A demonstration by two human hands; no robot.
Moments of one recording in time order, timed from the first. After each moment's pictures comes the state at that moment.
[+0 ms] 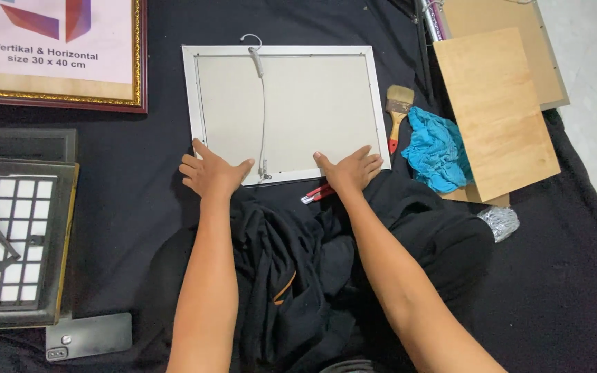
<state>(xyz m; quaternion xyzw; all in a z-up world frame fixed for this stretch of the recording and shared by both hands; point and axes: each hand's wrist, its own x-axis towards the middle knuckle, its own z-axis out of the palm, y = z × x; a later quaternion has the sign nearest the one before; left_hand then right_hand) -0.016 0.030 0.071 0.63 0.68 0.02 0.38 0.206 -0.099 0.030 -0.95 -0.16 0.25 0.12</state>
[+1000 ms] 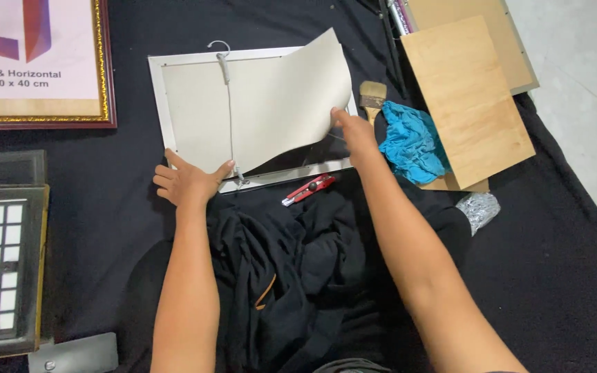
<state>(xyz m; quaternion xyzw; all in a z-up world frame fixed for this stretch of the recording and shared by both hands) -0.013 0.040 0.033 0.65 0.68 -0.01 0.34 0.315 -0.089 0.032 -0.85 -0.05 0.29 0.44</state>
